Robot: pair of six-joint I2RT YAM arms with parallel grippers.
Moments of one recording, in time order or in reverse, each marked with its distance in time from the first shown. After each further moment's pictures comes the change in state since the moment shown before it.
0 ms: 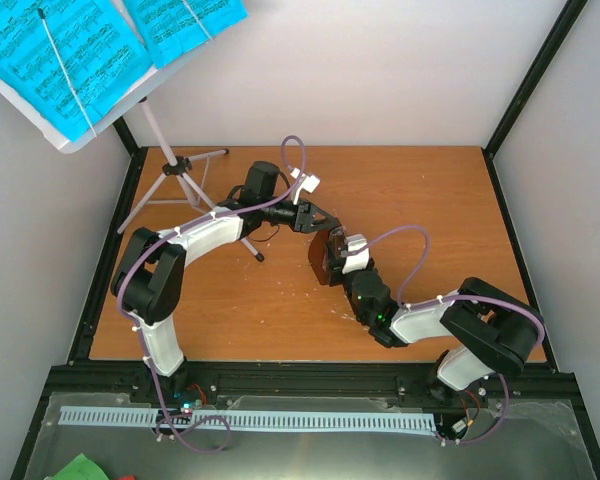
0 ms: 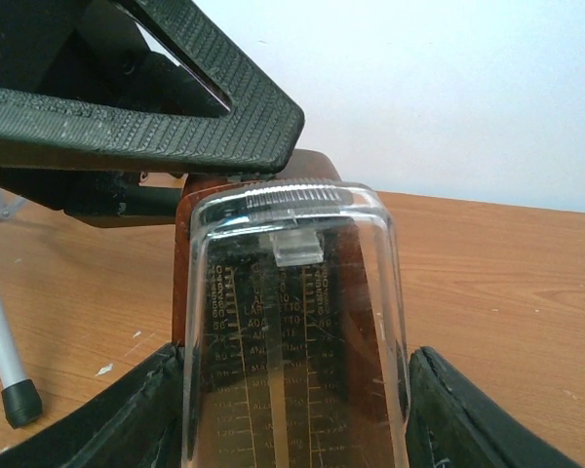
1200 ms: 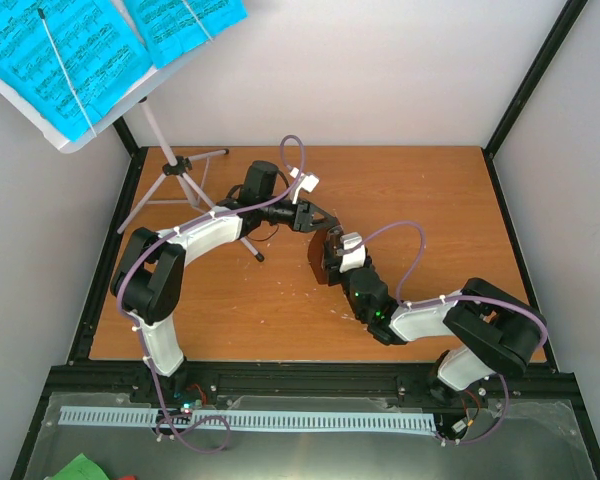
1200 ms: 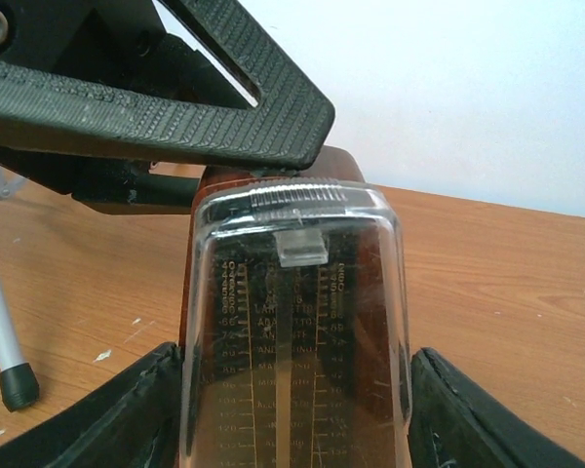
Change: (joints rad) left arm 0.003 0.000 0.001 -0.004 0.000 0.000; right arm -0.002 -0.014 0.028 -0.072 -0.021 -0.030
